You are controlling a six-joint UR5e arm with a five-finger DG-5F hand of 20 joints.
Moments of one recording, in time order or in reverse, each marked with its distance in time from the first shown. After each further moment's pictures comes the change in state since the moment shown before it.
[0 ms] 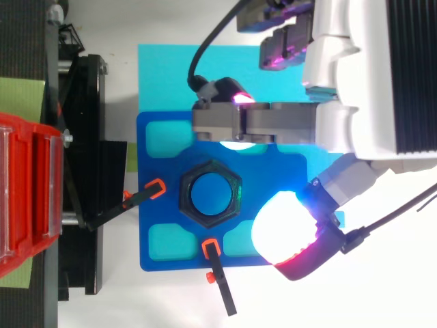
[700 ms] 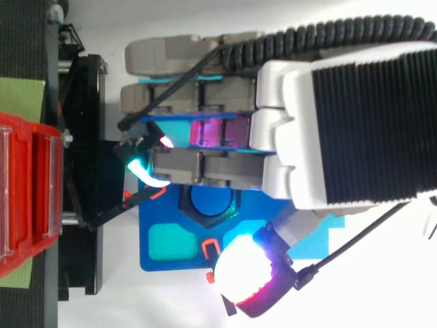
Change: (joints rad) arm 0.036 -0.032 -0.117 0.234 0.006 0.096
